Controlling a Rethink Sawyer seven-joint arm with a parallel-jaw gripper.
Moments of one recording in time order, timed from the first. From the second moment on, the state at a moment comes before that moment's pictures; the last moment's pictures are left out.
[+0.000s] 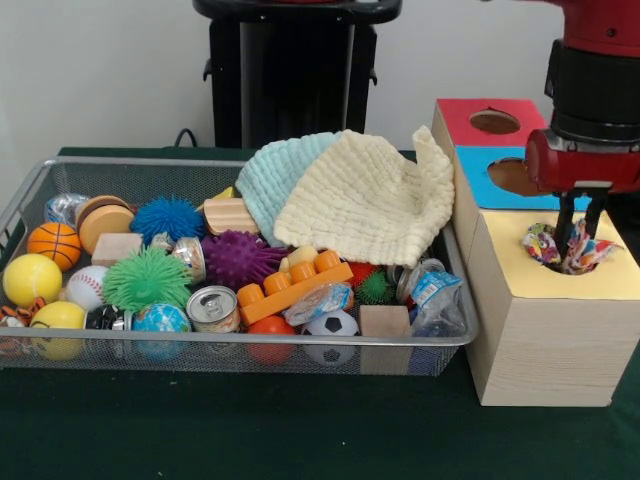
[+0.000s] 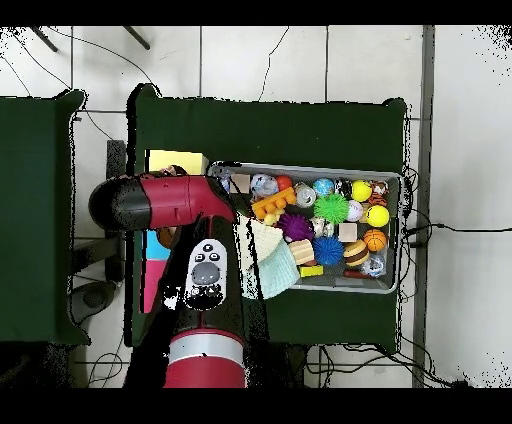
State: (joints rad) arm 0.14 -0.50 -0.07 1.39 0.05 0.50 1.79
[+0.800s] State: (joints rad) arm 0.15 -0.39 -0.10 1.33 0.05 0.49 1.79
